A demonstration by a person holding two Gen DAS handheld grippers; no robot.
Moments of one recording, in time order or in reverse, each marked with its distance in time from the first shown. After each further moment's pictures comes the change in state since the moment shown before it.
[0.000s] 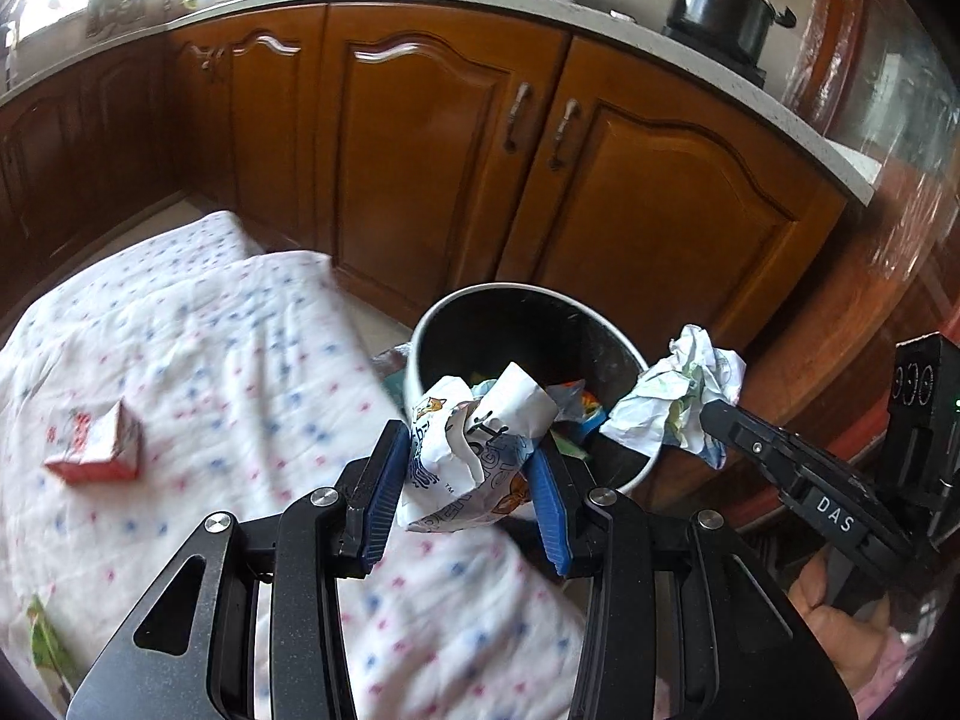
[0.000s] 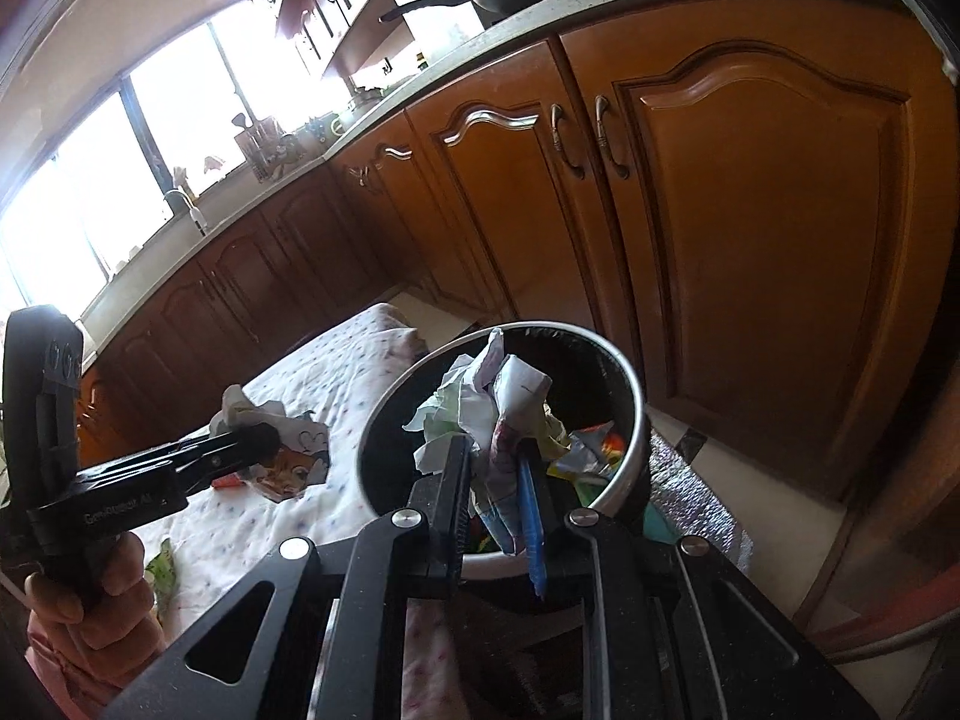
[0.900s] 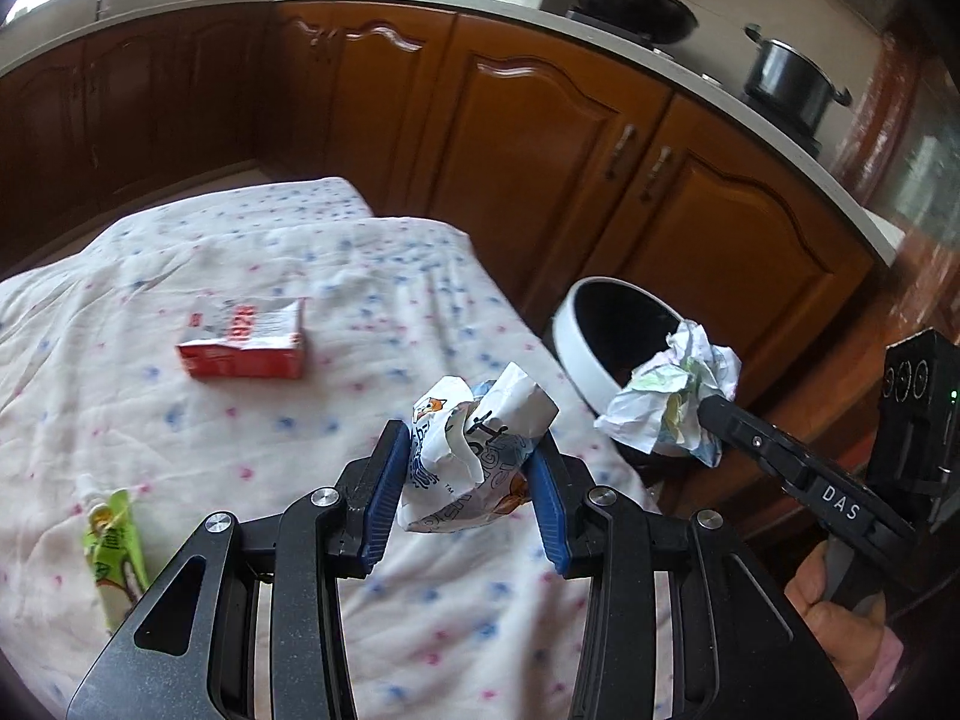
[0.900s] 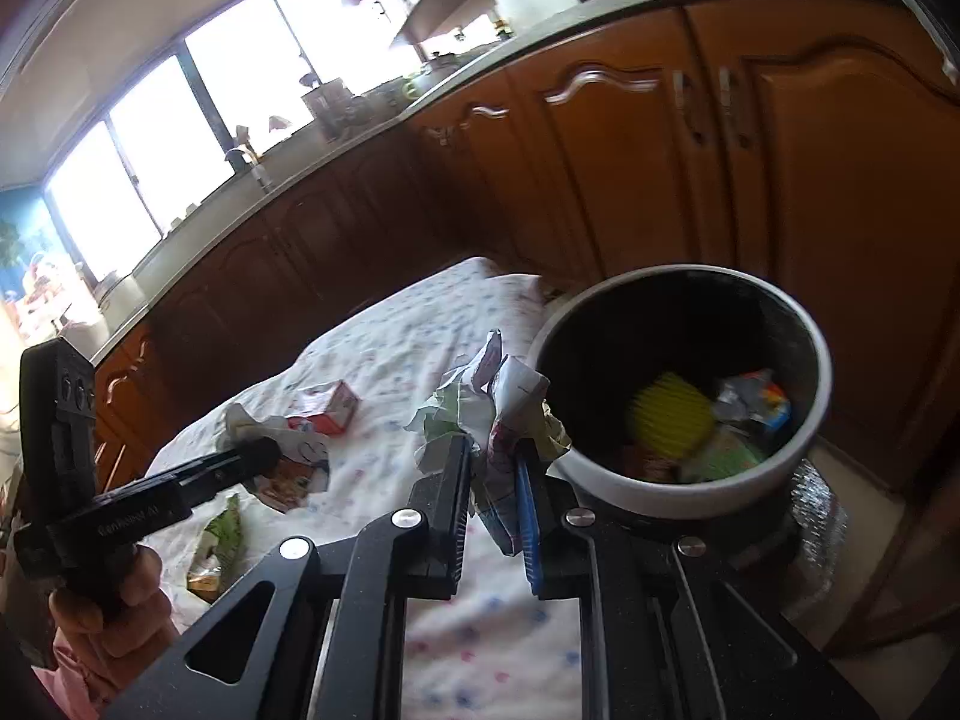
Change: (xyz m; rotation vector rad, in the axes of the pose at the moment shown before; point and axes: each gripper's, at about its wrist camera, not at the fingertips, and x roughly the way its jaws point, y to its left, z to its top) left arm -0.069 0.098 -0.063 -0.160 -0.057 0.057; right arm 0.018 0.082 -0.032 -0.054 0.057 0.129
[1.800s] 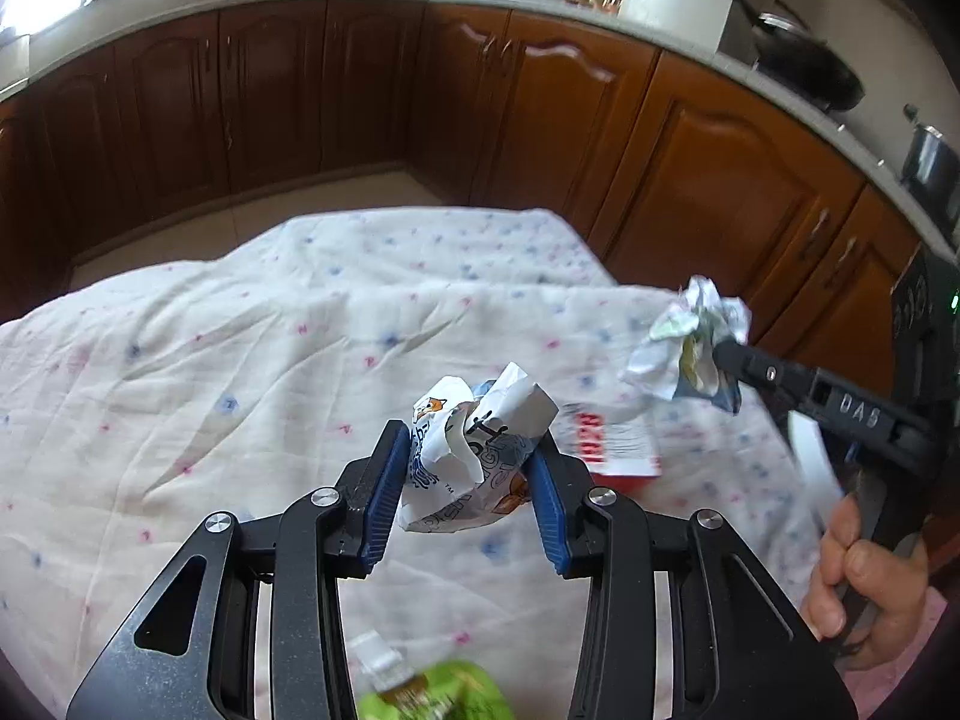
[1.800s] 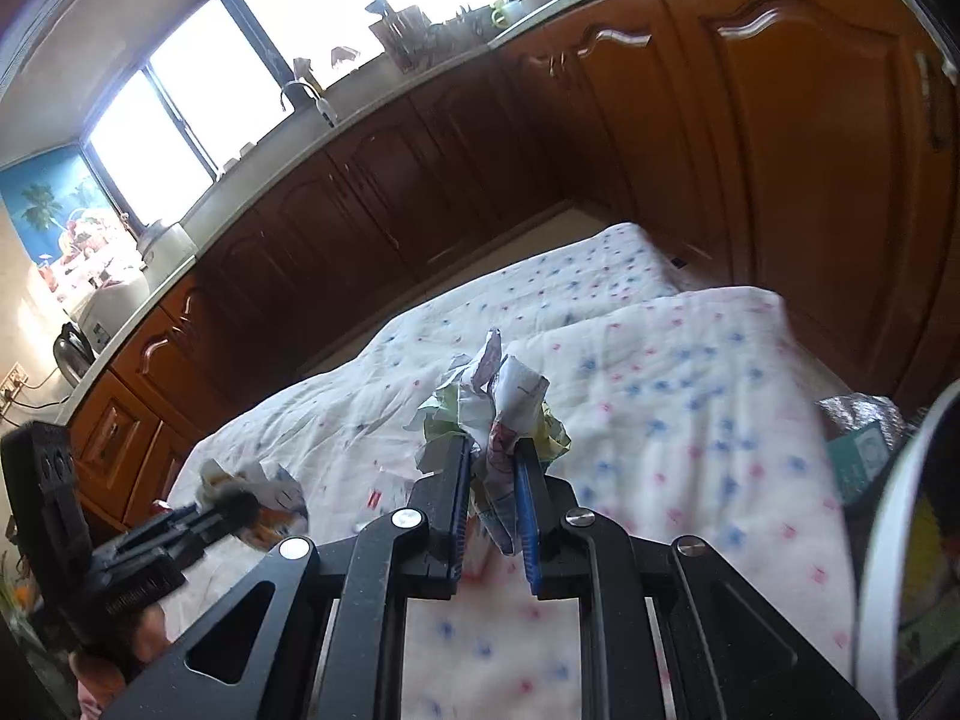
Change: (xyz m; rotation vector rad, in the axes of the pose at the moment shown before) left arm -0.002 0.170 0.048 -0.148 -0.047 0.261; right arm 0.165 0.120 0.064 -0.084 0.152 0.190
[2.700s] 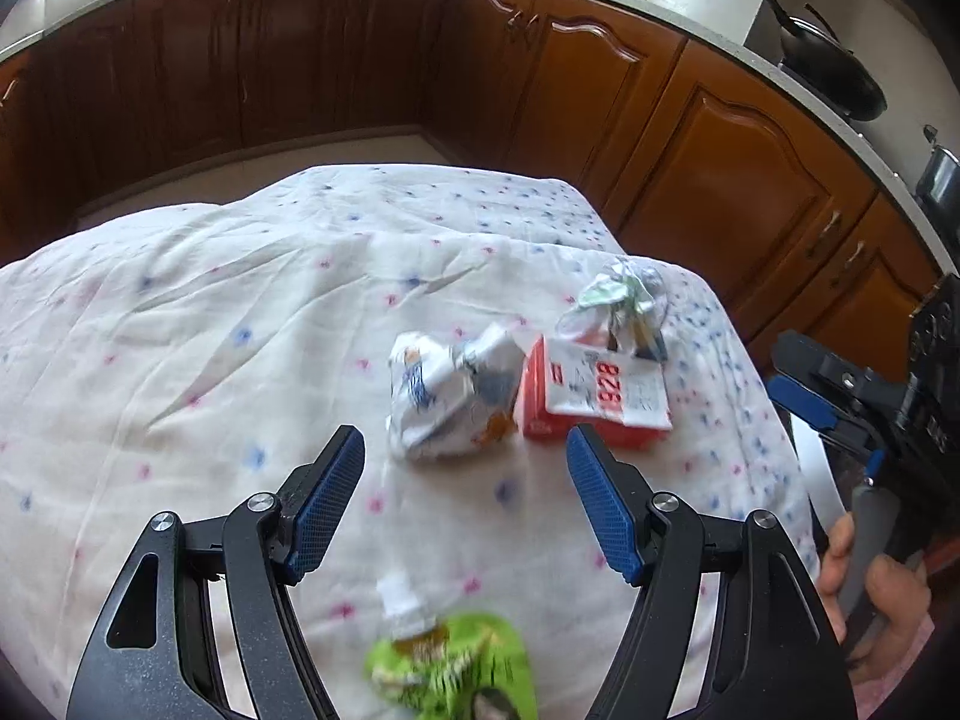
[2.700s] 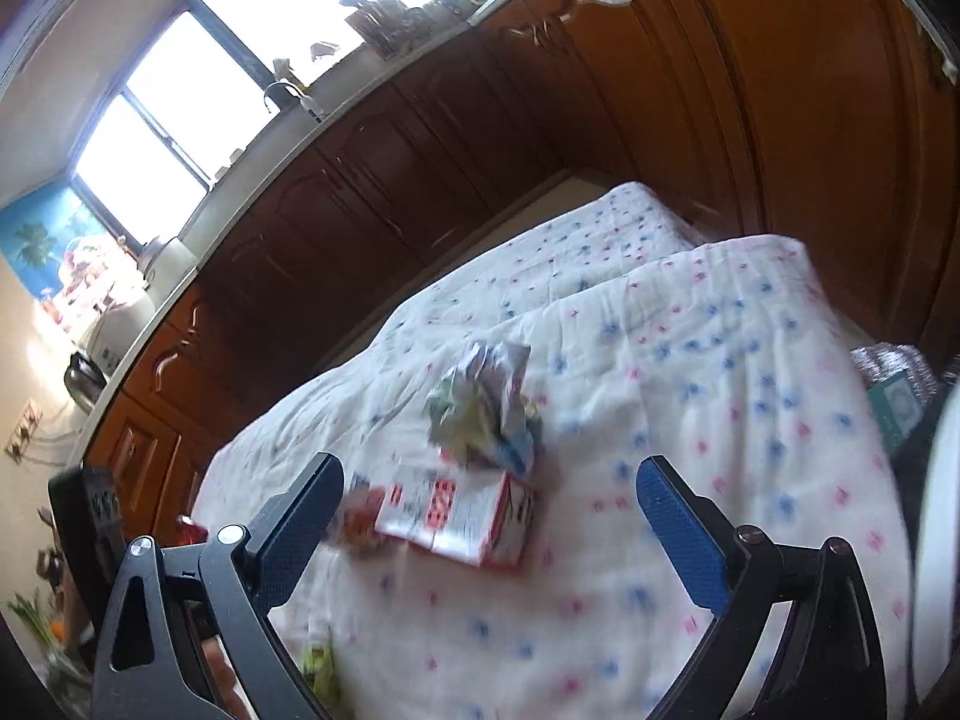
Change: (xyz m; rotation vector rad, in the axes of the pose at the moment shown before) left arm 0.012 0.015 -0.014 -0.069 0.092 0.021; right arm 0.036 0.001 0.004 0.107 0.066 0.047
